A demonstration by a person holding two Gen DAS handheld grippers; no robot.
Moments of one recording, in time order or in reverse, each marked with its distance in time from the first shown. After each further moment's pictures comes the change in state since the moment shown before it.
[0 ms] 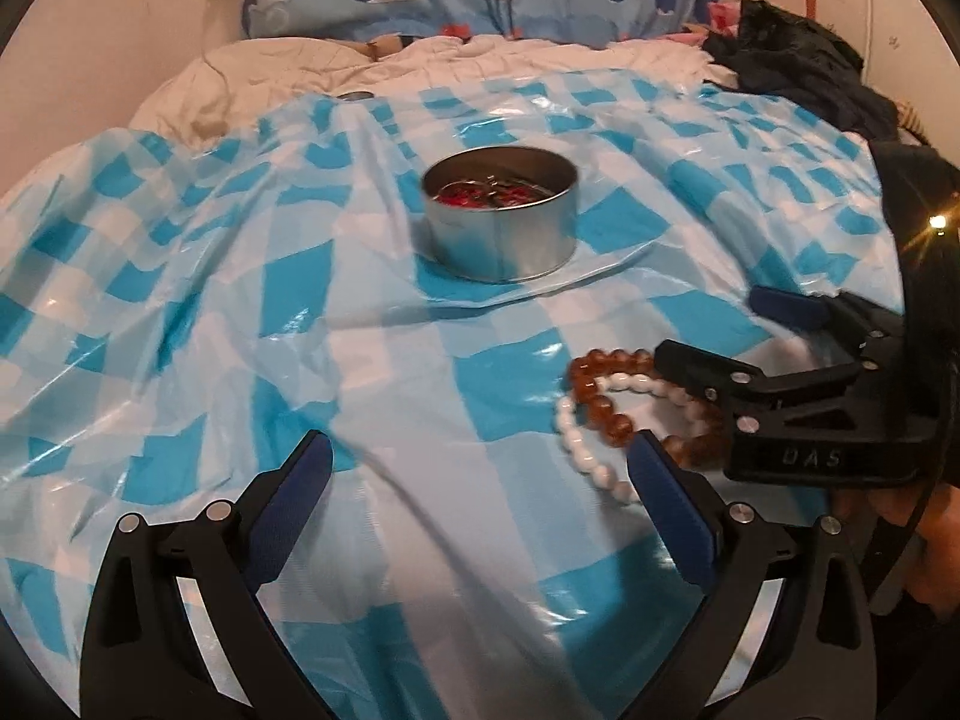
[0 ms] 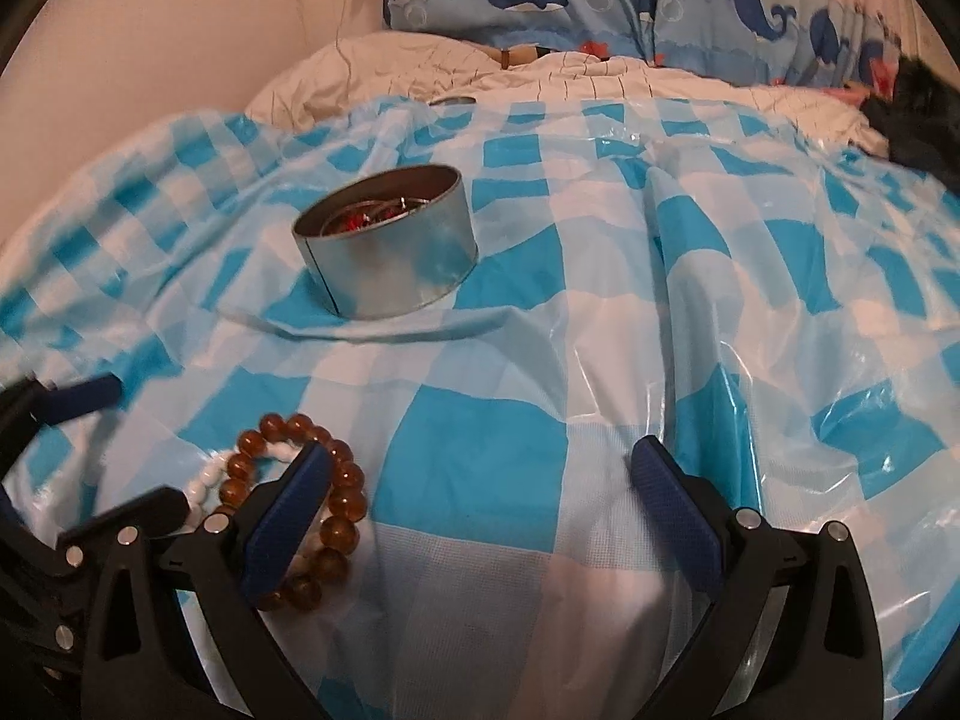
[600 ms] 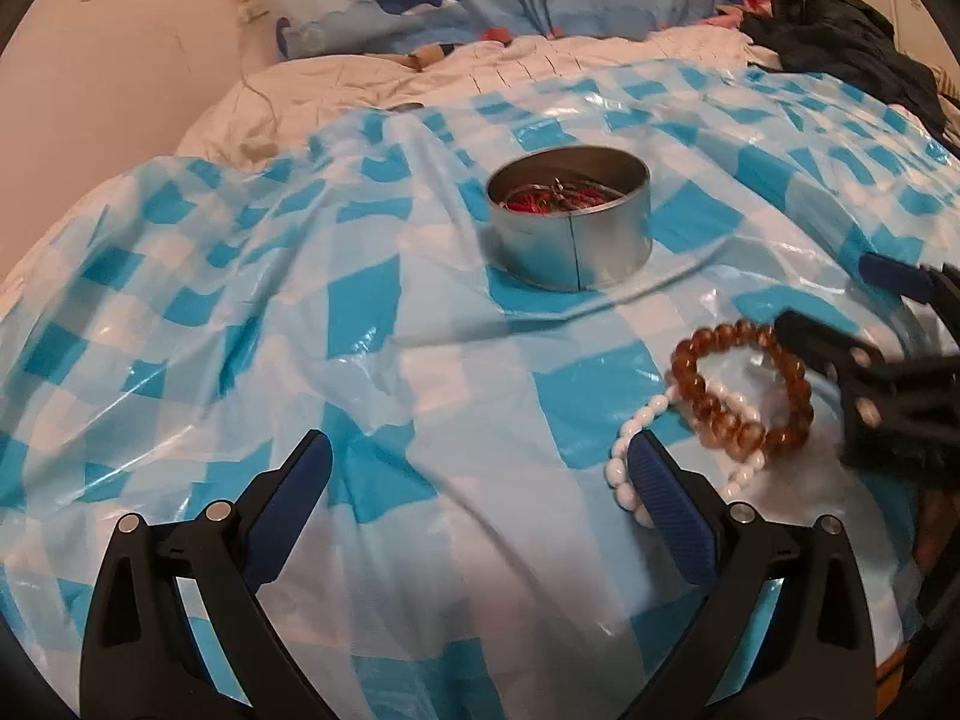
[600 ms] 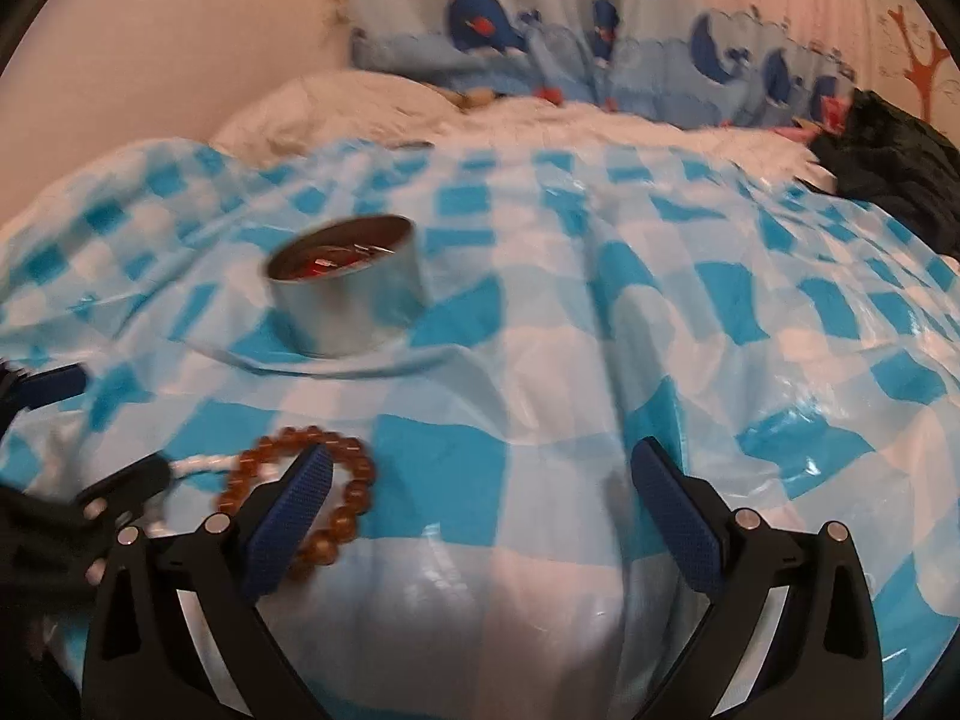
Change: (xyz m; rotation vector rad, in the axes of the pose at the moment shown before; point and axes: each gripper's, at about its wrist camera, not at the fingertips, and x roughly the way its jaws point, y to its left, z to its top) left arm 0.006 0.007 0.009 0.033 -0.032 0.159; right arm -0.025 -0.003 -0.008 -0.001 -0.130 -0.084
